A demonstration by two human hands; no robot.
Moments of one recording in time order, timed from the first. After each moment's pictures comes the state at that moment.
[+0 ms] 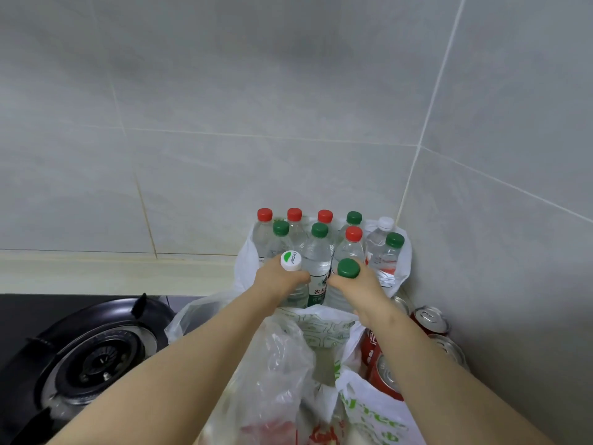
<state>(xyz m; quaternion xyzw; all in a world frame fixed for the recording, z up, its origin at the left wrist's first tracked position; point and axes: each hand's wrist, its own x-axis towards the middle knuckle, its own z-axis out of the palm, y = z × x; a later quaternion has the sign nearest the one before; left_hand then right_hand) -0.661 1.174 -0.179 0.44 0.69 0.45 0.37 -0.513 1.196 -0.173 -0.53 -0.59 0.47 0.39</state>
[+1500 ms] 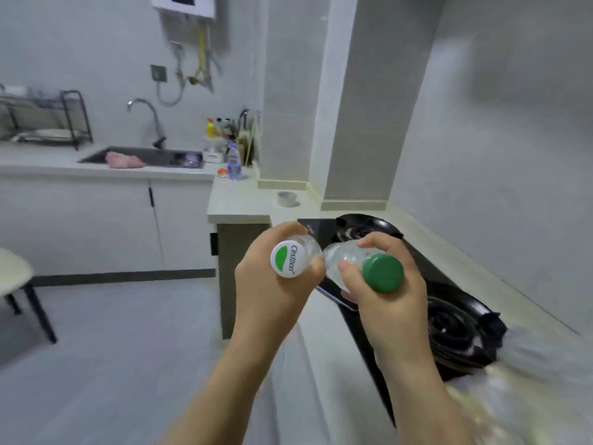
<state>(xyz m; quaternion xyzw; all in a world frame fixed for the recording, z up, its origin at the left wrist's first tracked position) -0.624 0.710 -0.105 0.04 0.74 0.59 -0.34 -0.628 0.834 -0.105 0.14 -0.71 0.63 0.28</state>
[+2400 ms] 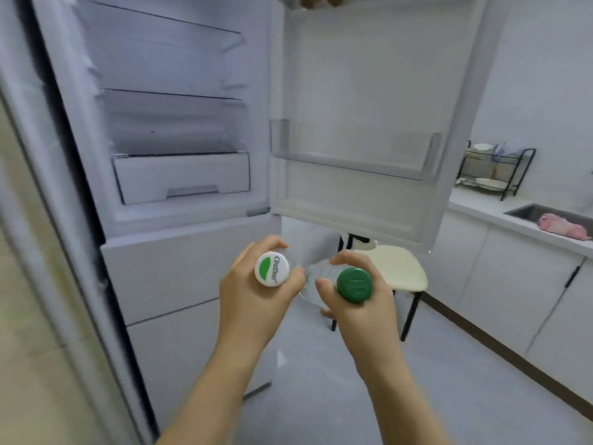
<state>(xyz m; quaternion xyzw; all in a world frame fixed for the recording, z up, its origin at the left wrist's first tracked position) -0.259 0.308 -0.108 -0.44 0.63 0.23 -0.59 -0.386 0.331 -0.127 0.52 -0.49 0.66 -0.25</state>
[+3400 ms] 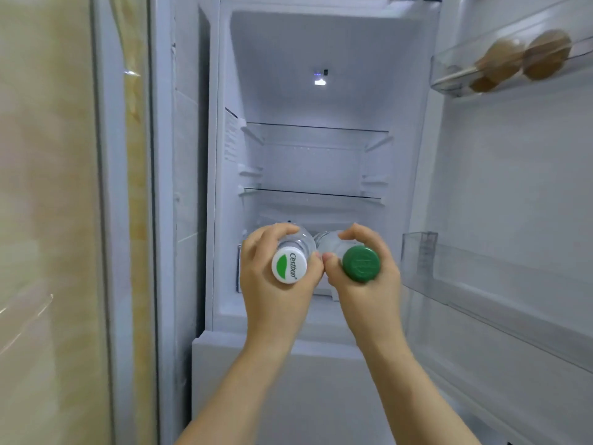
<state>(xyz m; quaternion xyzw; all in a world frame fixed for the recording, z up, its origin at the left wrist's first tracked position) -0.222 0.073 -0.007 -0.44 0.48 -0.13 -0.75 -0.315 0.036 -0.003 0.66 -0.17 0.68 -0.28</state>
